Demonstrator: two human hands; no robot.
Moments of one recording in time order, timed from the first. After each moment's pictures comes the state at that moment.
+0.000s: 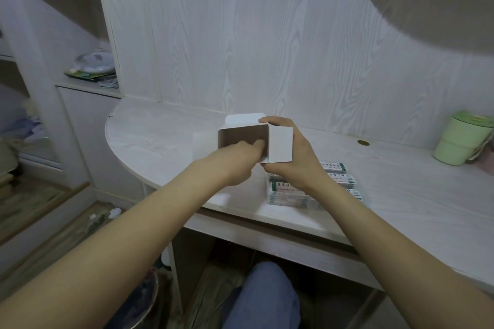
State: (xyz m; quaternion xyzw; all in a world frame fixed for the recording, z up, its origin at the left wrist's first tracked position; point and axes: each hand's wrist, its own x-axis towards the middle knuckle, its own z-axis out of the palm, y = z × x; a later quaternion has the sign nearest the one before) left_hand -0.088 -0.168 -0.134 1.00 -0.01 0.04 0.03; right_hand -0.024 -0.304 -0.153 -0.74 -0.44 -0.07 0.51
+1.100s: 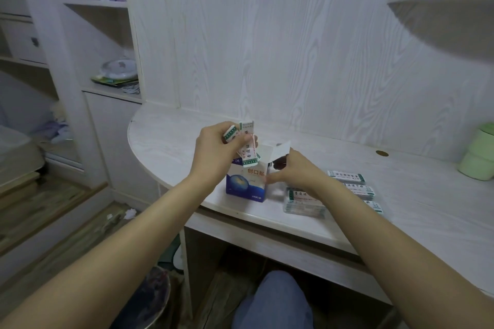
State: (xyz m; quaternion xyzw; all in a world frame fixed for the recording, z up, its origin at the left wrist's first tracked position) left_hand -0.122 -0.134 -0.136 0.74 0.09 0.33 0.57; right_hand -0.024 -0.276 -0.146 -0.84 -0.32 0.15 0.41
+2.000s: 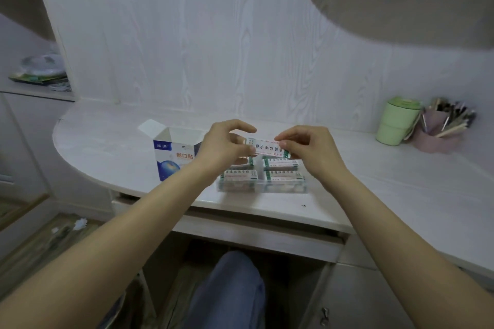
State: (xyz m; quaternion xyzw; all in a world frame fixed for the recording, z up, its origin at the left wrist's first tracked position) left_hand -0.088 -0.252 -0.133 0.78 0.05 0.16 0.60; right_hand -0.027 -0.422 -0.135 -0.81 -0.25 -0.08 0.53
